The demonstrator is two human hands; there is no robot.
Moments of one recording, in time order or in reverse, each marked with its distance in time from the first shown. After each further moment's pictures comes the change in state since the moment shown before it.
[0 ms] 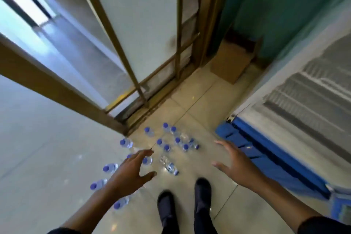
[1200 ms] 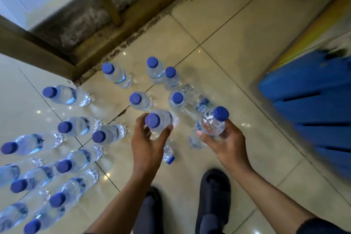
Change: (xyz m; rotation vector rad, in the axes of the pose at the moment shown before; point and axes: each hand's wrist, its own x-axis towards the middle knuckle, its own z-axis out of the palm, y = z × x) left_hand 0.268 -0.165 0.360 -0.925 0.580 -0.336; right_hand 0.232 0.261 0.319 0.557 0.327 0.136
